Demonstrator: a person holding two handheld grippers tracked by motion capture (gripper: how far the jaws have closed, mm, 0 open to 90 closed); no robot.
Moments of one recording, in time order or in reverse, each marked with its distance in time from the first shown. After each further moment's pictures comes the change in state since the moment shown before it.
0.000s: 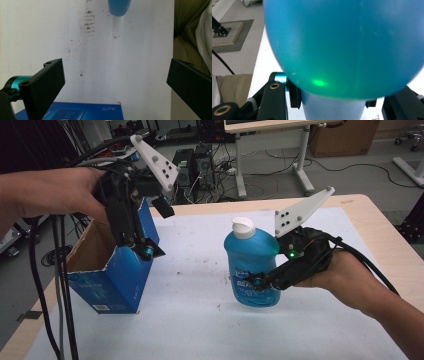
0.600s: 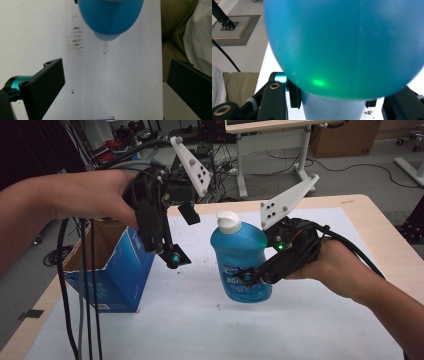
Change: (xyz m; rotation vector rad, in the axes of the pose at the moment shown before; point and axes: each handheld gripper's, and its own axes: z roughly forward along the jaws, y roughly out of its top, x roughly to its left) left arm -0.009 0.040 0.017 0.003 -0.064 0.044; right arm 0.001 0.025 0.005 0.015 0.049 -0.057
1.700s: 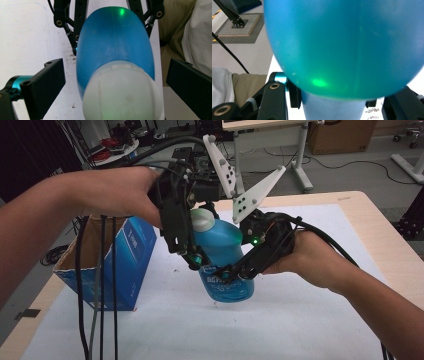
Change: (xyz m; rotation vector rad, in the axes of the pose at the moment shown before) left arm 0.001 0.033 0.017 0.025 -0.014 0.045; right arm 0.001 0.023 0.019 0.024 0.062 -0.009
